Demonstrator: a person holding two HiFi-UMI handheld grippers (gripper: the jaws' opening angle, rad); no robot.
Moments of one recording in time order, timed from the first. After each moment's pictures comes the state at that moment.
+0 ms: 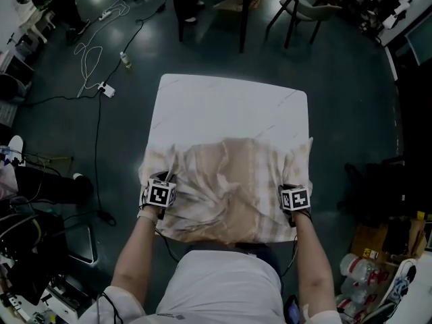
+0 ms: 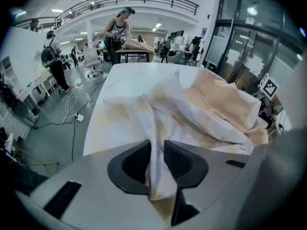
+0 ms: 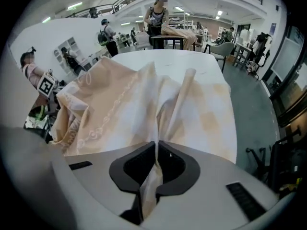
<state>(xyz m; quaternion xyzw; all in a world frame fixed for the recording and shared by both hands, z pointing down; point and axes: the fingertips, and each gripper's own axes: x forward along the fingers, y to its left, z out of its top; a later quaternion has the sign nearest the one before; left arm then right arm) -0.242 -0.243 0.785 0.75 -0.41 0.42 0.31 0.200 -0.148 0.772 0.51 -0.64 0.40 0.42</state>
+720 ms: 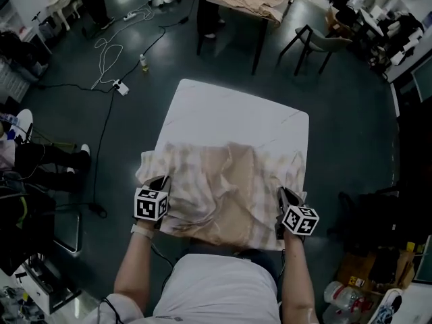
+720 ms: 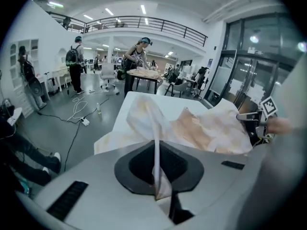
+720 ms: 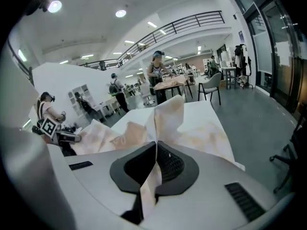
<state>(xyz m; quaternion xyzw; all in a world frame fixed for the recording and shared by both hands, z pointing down) -0.239 -0.199 0.672 0.77 -0.49 0.26 0.31 0.177 -0.173 0.637 0.59 -0.72 0.32 0.16</state>
